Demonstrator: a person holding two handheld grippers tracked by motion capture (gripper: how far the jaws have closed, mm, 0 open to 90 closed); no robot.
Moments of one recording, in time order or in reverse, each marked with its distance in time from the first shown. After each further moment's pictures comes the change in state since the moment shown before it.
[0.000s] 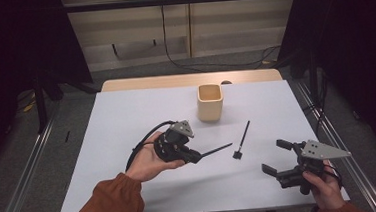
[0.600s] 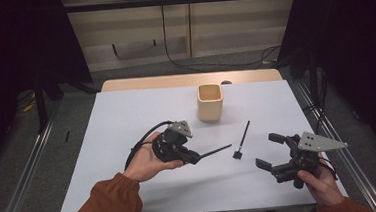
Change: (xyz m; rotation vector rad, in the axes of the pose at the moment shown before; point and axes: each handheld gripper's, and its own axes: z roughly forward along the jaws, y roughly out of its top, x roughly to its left) left arm -0.001 -0.001 -0.004 -0.009 -0.023 0.002; right arm 0.007 0.028 0.011 -0.042 0.083 0.000
